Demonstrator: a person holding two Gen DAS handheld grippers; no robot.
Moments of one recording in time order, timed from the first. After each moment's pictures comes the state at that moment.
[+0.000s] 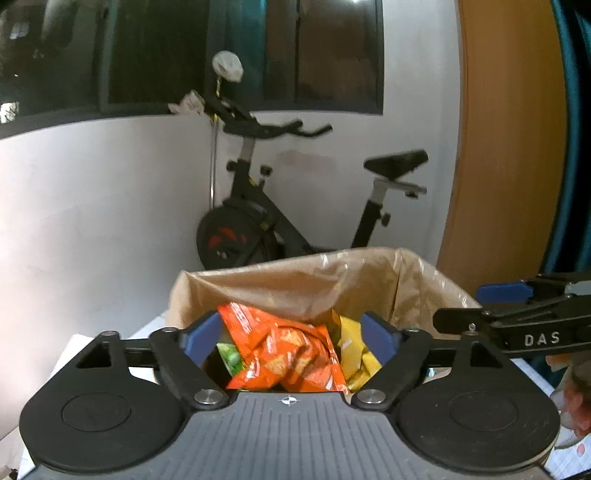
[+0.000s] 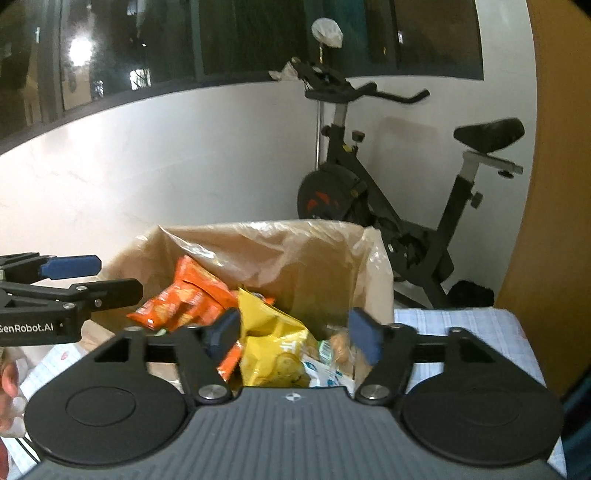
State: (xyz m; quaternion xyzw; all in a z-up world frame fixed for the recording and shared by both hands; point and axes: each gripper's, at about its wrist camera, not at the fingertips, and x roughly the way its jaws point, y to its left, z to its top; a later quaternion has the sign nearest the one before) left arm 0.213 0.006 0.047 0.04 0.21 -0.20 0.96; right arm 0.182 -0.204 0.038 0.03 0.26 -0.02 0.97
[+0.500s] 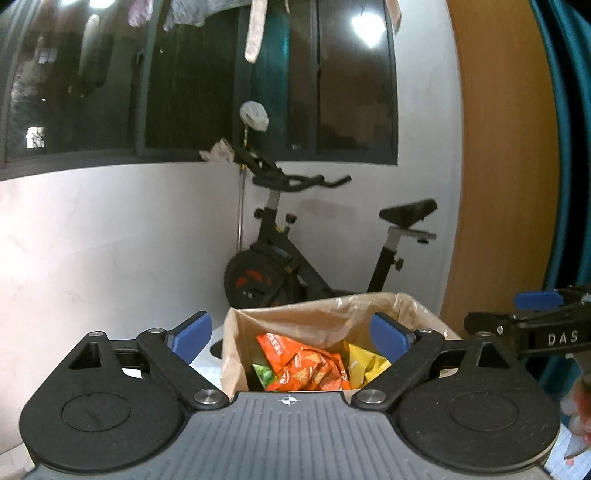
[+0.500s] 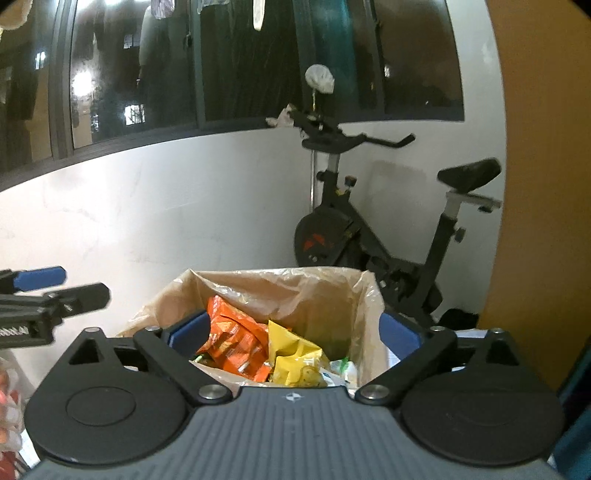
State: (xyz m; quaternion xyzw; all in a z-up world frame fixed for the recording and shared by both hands) left arm 0.129 0.048 0.100 0.03 0.14 -0.17 0.98; right arm 0.109 -0.171 0.090 0.03 0.19 -0.04 0.98
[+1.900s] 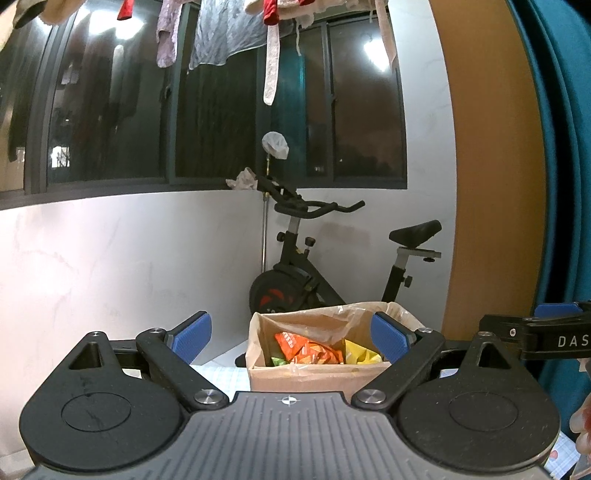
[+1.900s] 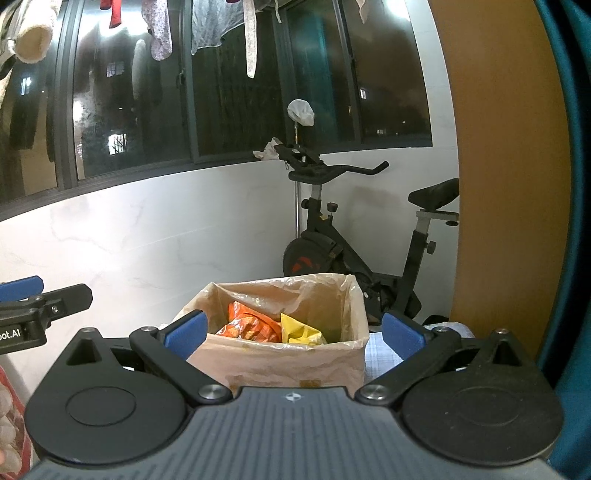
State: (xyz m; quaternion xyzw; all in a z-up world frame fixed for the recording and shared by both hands) left arm 0.034 0.057 0.125 0.03 0.11 -0.13 0.99; right arm -0.016 -0.132 0.120 0.05 0.15 -0.07 0.99
